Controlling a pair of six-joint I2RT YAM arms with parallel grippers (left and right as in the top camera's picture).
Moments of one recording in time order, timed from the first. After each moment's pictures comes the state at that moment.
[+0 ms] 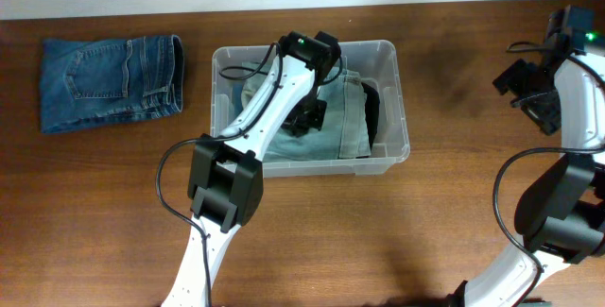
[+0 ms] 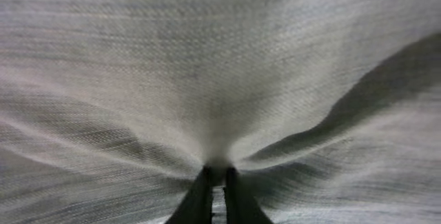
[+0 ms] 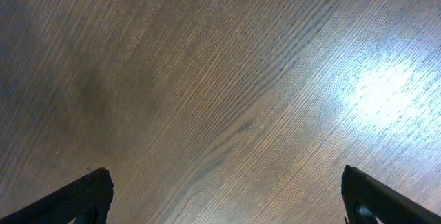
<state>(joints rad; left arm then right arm) -0.55 2.46 2.35 -1.56 -0.04 -0.28 -0.37 1.98 1.80 -1.19 0.13 0.60</state>
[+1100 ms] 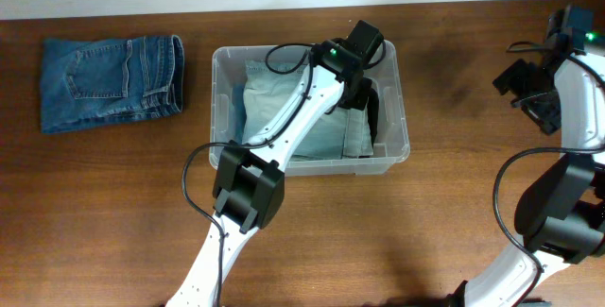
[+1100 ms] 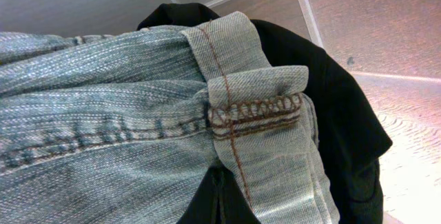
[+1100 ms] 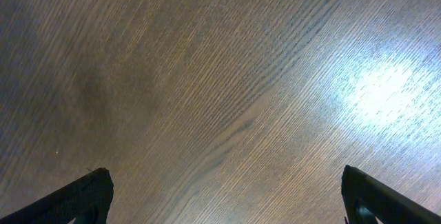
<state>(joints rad) -0.65 2.58 2.52 -1.17 -0.04 -0.26 -0.37 1.98 1.80 -1.19 0.13 0.60</state>
